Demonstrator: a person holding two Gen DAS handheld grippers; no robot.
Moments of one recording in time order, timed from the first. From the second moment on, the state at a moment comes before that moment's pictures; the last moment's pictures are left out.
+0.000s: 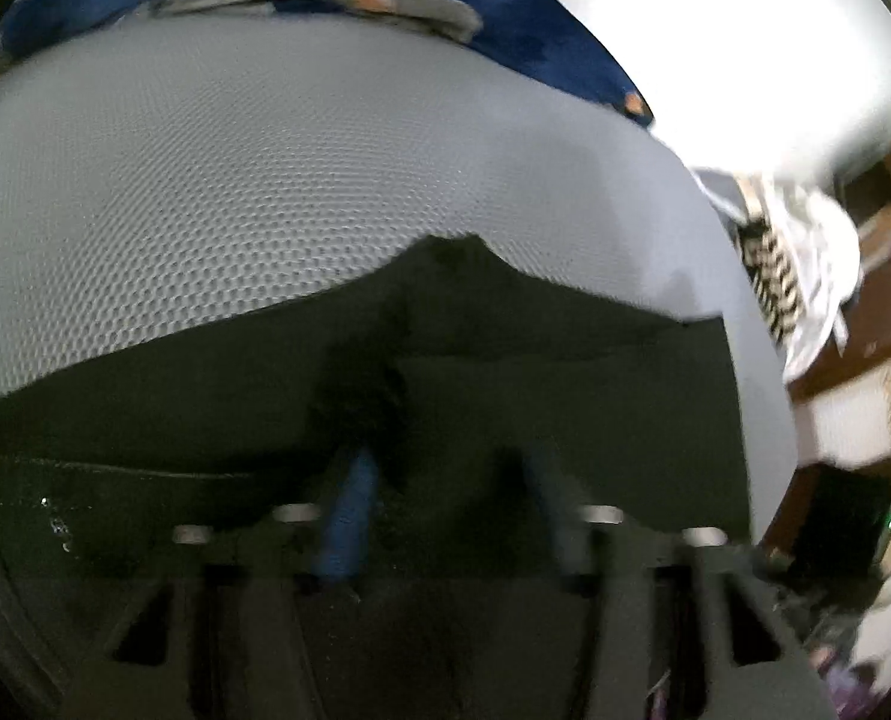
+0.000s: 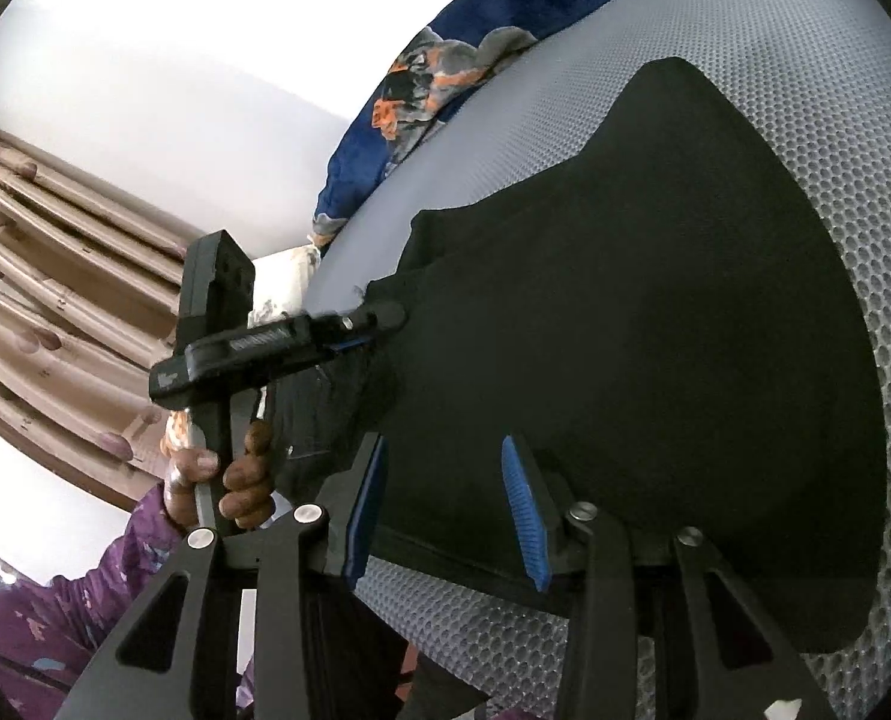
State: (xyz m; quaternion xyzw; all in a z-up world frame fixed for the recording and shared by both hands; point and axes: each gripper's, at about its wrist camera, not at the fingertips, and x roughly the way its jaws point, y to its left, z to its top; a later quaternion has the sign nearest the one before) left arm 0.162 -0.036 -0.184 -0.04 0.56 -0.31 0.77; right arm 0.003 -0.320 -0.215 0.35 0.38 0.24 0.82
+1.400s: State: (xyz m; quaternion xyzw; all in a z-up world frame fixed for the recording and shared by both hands) left arm 0.102 0.172 -0.142 -0.12 0.54 -0.08 0.83; right arm 0.013 -0.236 -0.181 0.19 0.40 0.27 0.85
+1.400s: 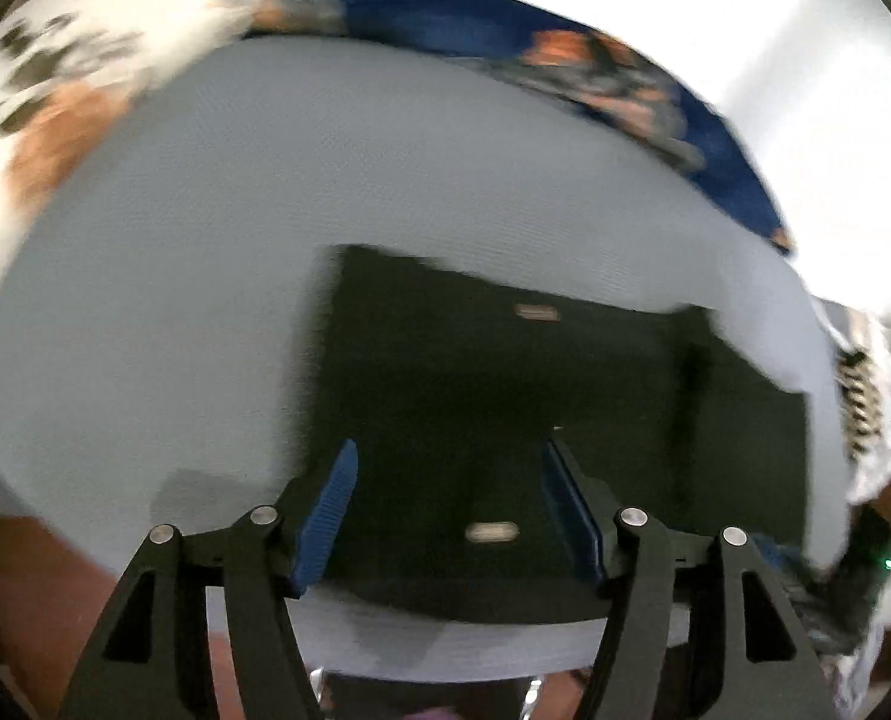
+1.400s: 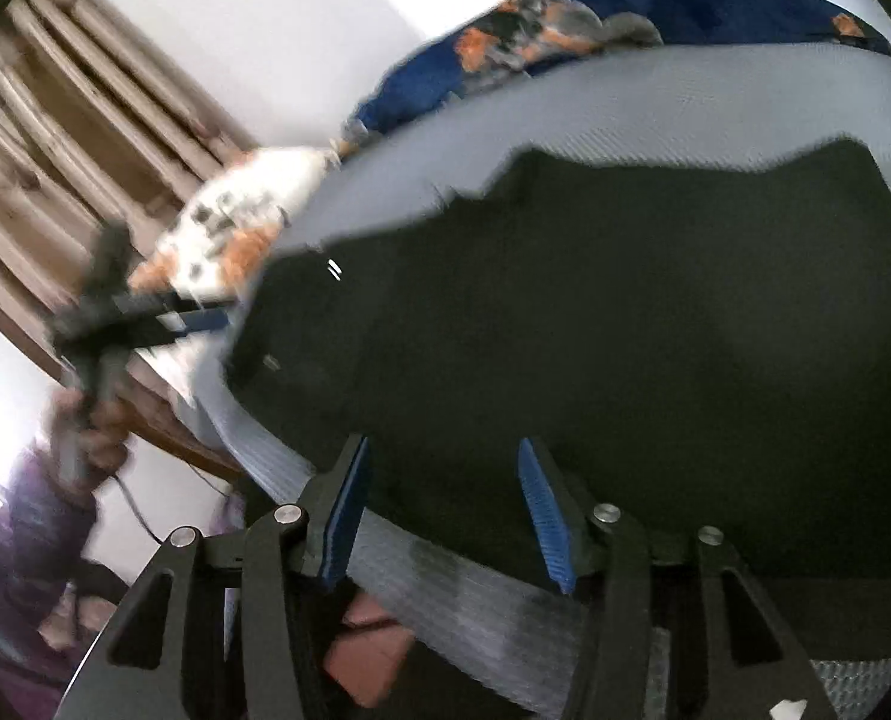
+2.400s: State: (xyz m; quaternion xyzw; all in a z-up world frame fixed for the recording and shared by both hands) left arm 0.088 0.178 -0.133 -0.21 0.54 -0.23 0.78; right arm -0.015 -0.221 -0.185 0.43 0.41 0.34 0.73
